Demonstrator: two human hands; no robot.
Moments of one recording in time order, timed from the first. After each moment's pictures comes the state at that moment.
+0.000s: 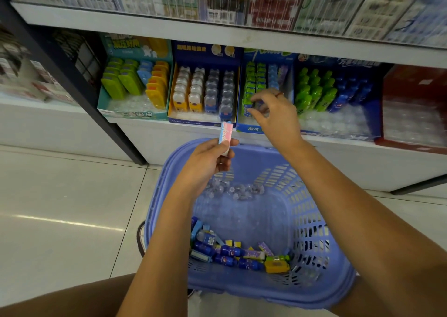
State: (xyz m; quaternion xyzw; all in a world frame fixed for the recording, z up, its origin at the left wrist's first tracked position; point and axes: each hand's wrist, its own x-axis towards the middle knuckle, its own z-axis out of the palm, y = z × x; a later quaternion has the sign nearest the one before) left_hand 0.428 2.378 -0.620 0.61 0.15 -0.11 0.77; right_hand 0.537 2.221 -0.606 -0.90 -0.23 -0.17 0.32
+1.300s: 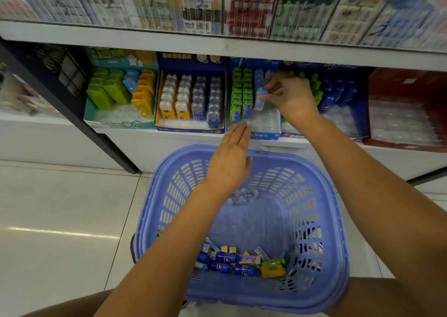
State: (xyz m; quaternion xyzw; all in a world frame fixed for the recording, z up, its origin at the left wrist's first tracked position) left_hand 0.462 2.322 -0.631 0.97 -0.11 0.02 0.22; right_hand 0.594 2.182 -0.576 -0.94 -0.11 -0.04 0.32
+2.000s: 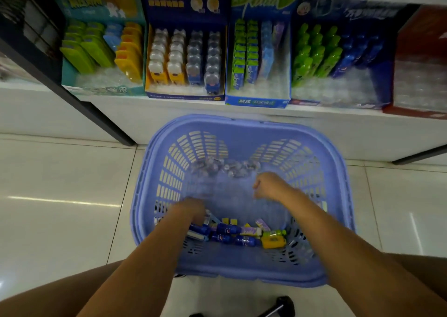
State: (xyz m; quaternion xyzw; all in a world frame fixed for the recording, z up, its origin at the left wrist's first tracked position) left_hand 0.375 2.386 -0.794 0.84 -0.03 -0.54 0.10; right_hand 0.441 2.177 -0.744 -0.88 -0.07 0.46 0.08
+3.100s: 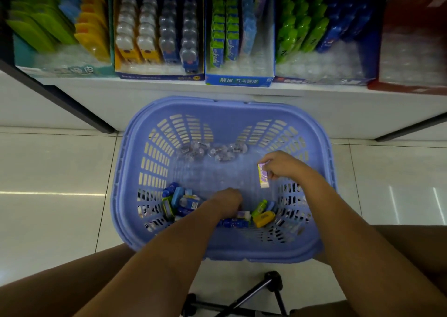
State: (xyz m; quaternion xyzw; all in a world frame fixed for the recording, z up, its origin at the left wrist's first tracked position) left_hand 0.364 2.280 -0.831 0.86 -0.21 -0.44 0.16; right_hand 0.450 2.121 -0.732 -0.84 0.09 0.46 0.29
